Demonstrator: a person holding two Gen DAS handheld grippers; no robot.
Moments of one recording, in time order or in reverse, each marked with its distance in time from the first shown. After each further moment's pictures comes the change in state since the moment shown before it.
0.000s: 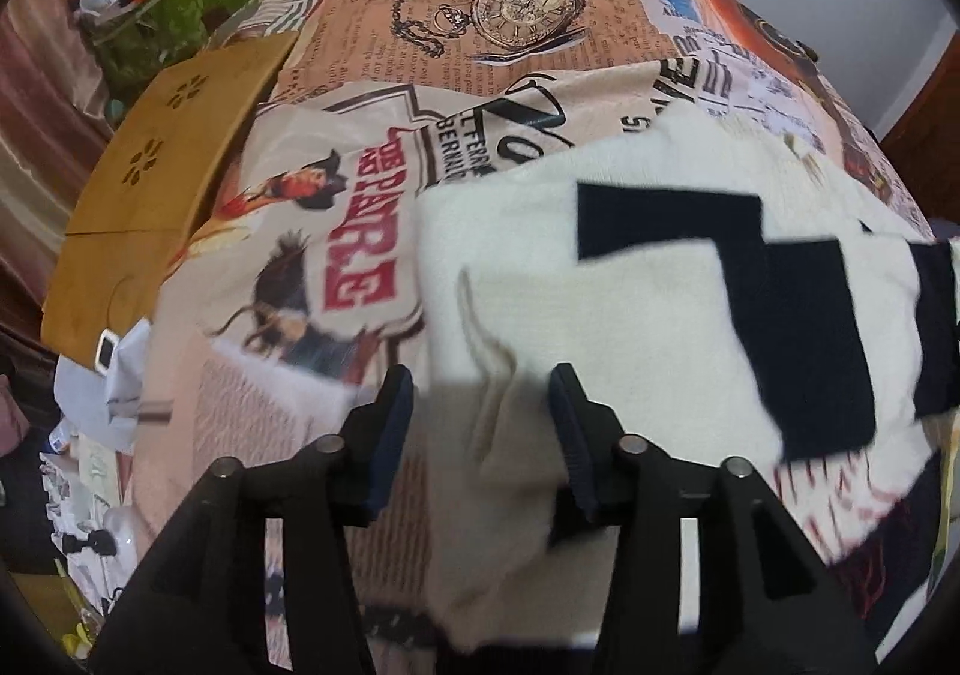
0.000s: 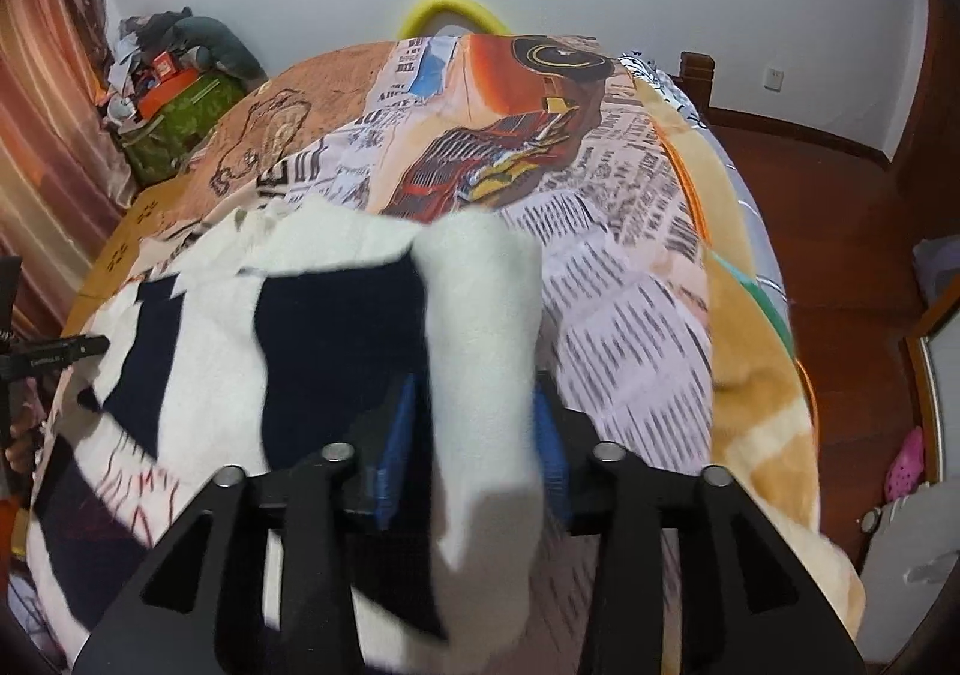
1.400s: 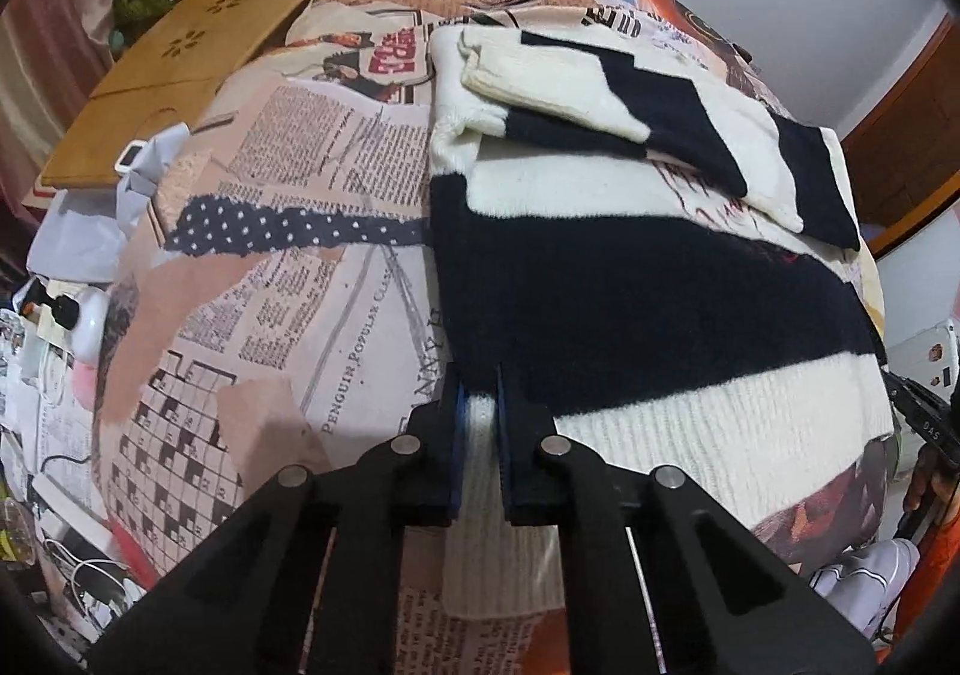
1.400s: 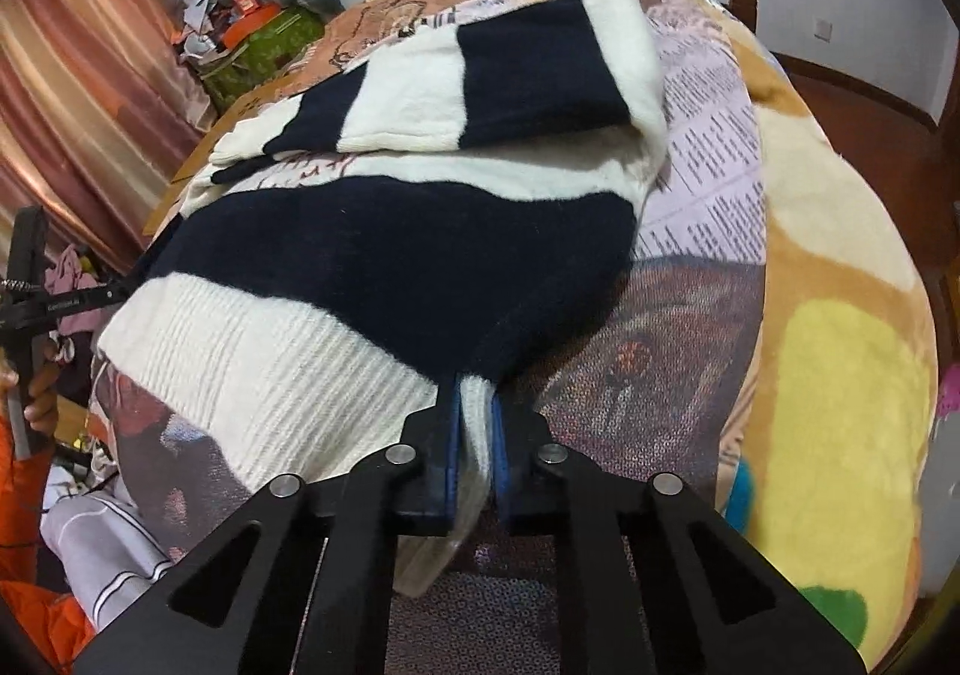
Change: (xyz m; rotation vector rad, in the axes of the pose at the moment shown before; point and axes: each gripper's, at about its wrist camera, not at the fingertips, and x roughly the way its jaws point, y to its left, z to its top) left arm -0.090 0.009 -0.170 -0.089 -0.017 -0.155; right arm -0.062 0.060 -0.142 -0.034 0.099 0.141
